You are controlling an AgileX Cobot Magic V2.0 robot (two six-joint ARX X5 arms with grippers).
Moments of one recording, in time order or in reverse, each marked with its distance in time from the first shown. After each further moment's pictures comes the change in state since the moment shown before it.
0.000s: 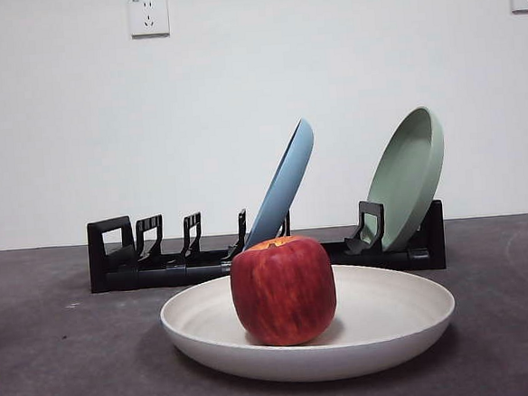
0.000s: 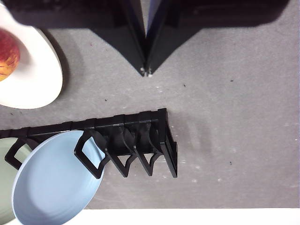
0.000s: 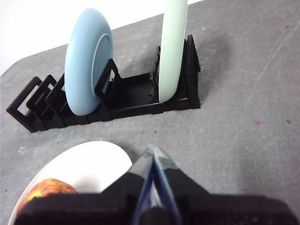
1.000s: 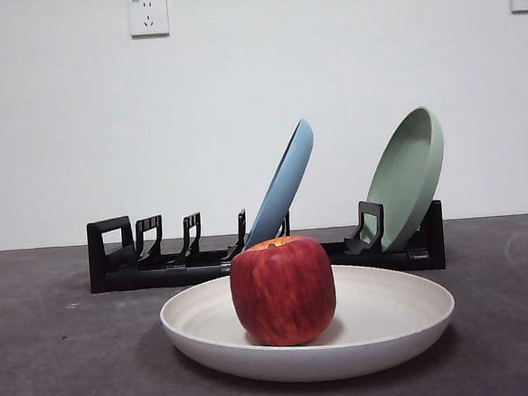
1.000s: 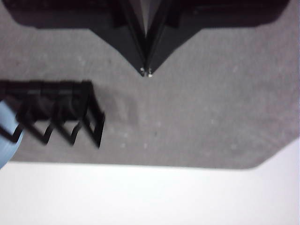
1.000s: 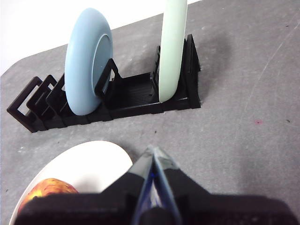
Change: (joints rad) left arm 0.405 -0.264 -0.340 0.282 0.130 0.080; right arm 0.000 0.000 0.000 -0.001 0.000 0.003
